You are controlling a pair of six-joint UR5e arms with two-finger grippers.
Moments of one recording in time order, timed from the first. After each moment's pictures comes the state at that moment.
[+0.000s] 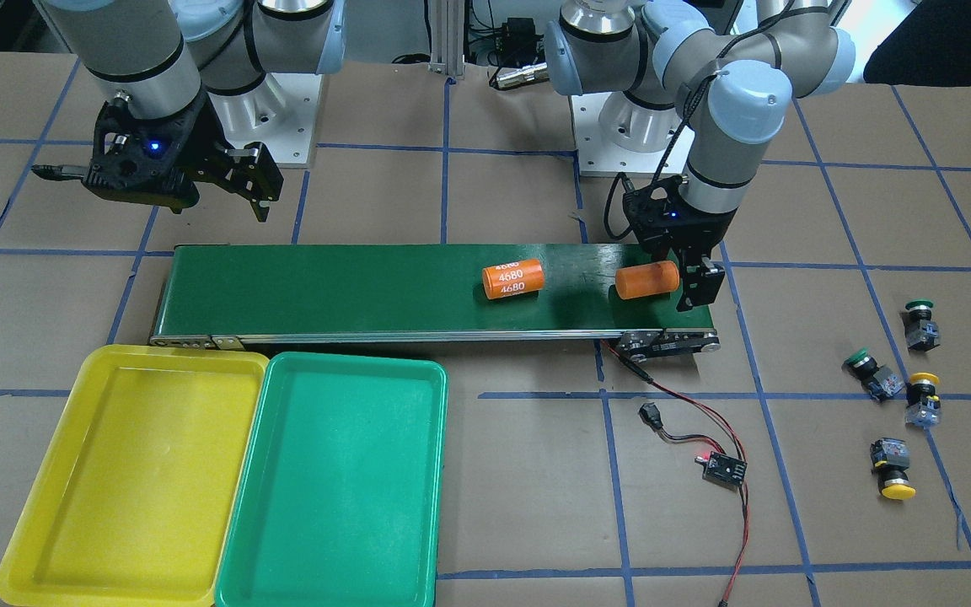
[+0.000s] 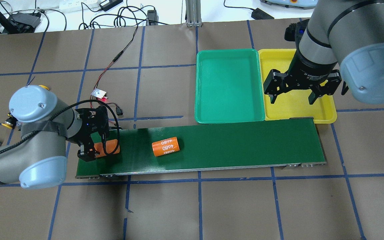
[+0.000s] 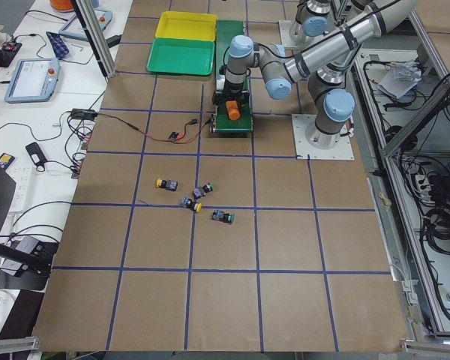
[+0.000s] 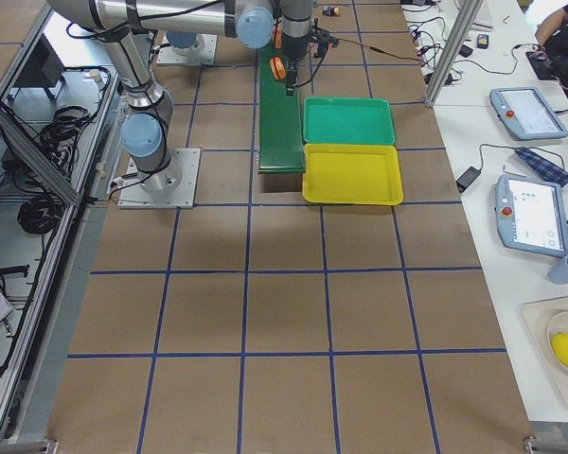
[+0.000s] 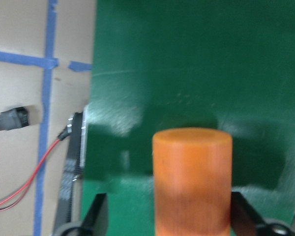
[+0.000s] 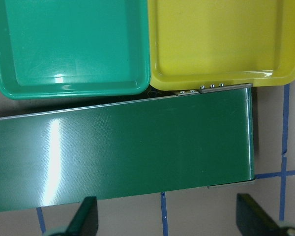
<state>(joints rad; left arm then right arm) -1.37 -1.49 -2.21 -0.92 1.59 1.55 1.58 -1.63 1.73 -1.63 -1.58 0.10</state>
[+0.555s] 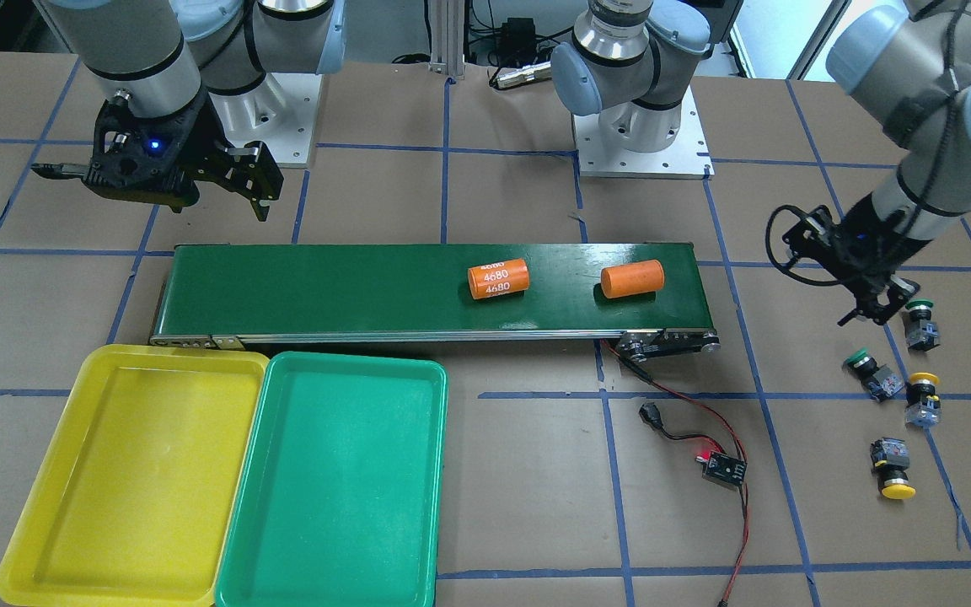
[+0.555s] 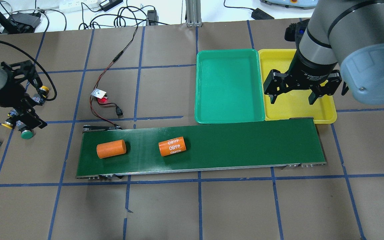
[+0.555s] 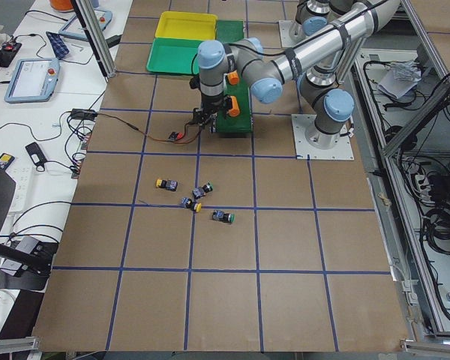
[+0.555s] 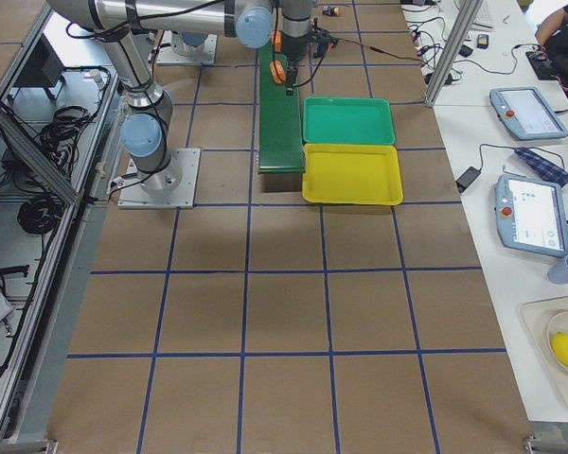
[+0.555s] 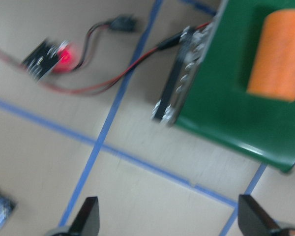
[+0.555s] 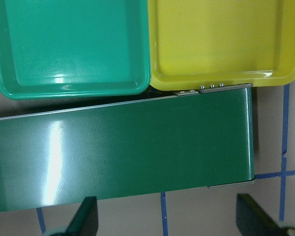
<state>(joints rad) -1.07 -1.67 -1.87 -1.19 1.57 1.36 1.58 -1.63 1.73 -1.63 -1.58 0.10</state>
